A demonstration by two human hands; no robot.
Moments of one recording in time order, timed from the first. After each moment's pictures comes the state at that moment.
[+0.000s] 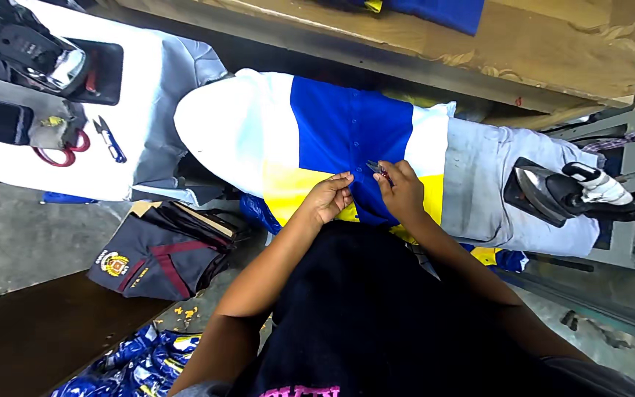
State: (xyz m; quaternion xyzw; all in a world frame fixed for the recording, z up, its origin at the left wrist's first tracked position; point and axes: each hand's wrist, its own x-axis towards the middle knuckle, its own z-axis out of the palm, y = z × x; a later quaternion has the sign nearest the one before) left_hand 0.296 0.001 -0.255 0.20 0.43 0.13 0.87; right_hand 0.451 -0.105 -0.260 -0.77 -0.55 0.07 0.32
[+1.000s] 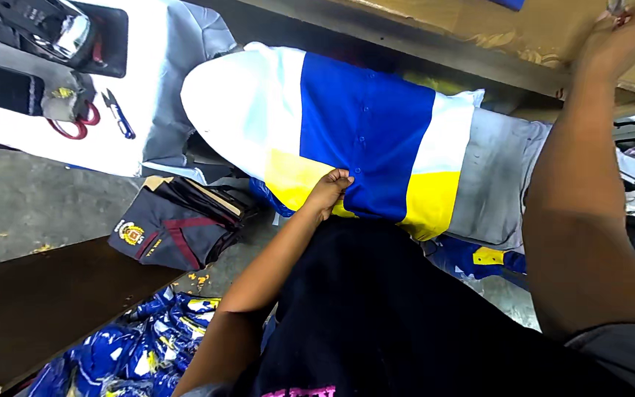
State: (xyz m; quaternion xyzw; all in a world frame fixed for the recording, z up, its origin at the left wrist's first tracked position) left_hand 0.282 -0.014 -0.274 0.40 0.51 0.09 0.76; right_hand 0.768 -0.009 -0.202 -0.95 -0.20 0.01 0.22
